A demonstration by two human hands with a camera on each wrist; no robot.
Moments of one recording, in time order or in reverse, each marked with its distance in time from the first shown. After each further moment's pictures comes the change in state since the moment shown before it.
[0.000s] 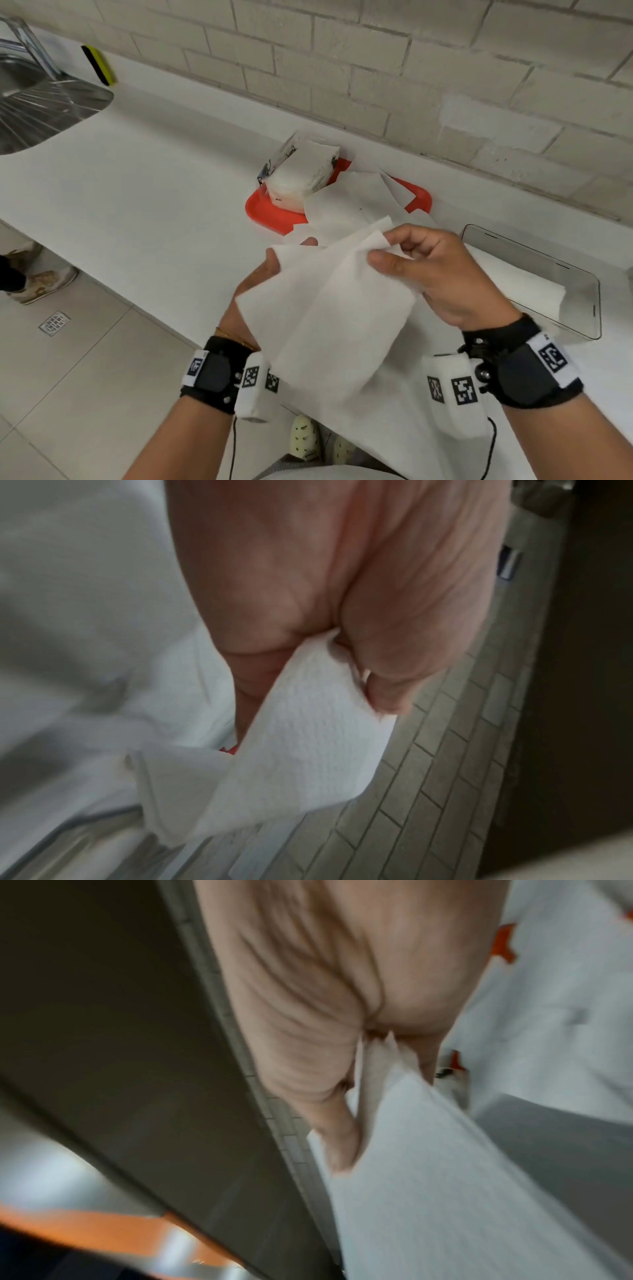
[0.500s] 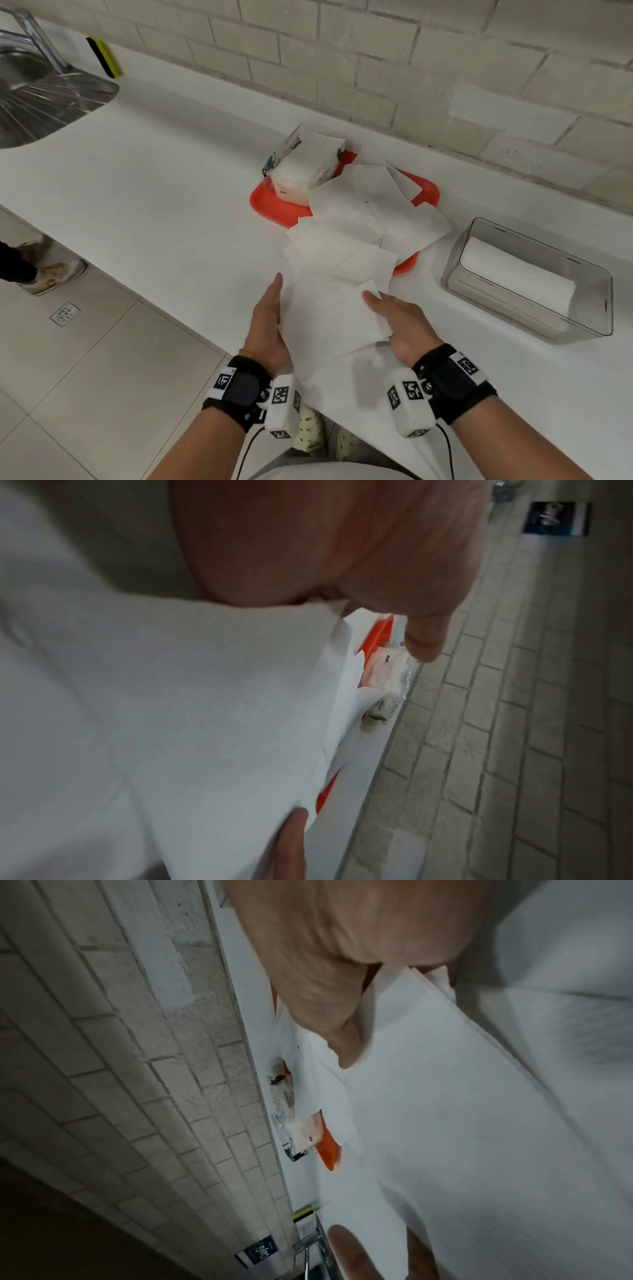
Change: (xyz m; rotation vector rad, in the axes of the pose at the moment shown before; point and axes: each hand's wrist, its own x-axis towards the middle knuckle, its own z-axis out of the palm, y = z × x) left_hand 0.028 -0.070 -0.034 -0.238 -0.088 -0.211; right_hand -0.004 0.142 0.019 0.351 0.383 0.618
